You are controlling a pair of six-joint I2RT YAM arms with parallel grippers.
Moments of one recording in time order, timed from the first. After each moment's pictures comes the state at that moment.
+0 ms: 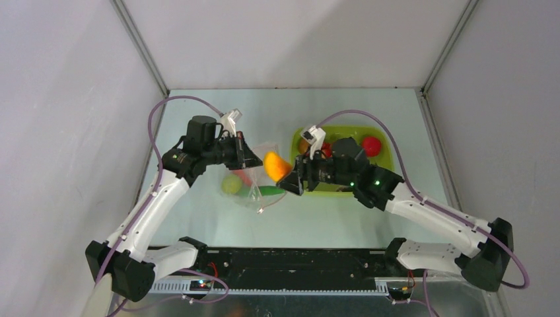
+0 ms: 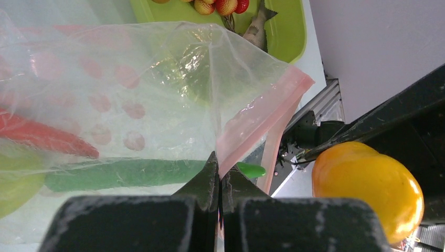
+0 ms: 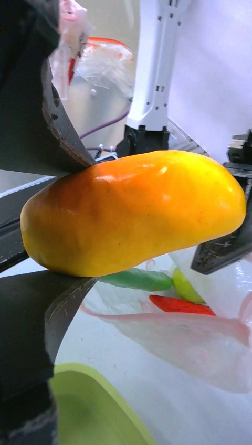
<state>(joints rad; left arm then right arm) -0.37 1.10 1.07 -0.61 0.55 -0.49 0.87 1.10 0.97 -0.16 -0.34 0.47</state>
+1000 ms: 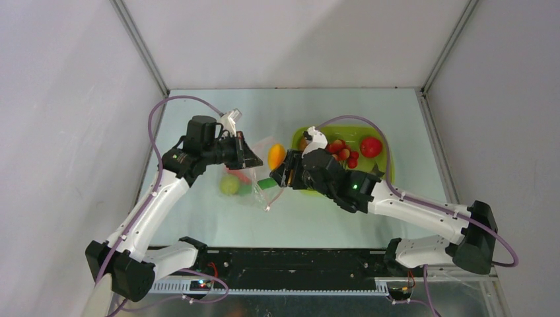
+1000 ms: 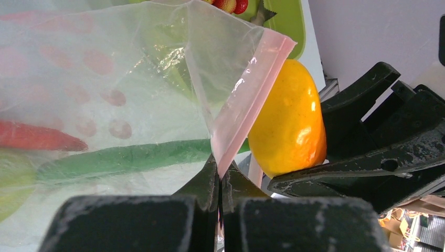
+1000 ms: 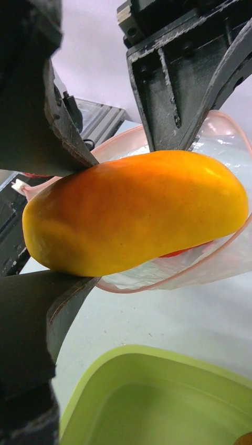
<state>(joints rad) -0.37 1.10 1.07 -0.61 0.55 -0.49 1.07 1.26 1.06 -0.26 0.27 0.87</state>
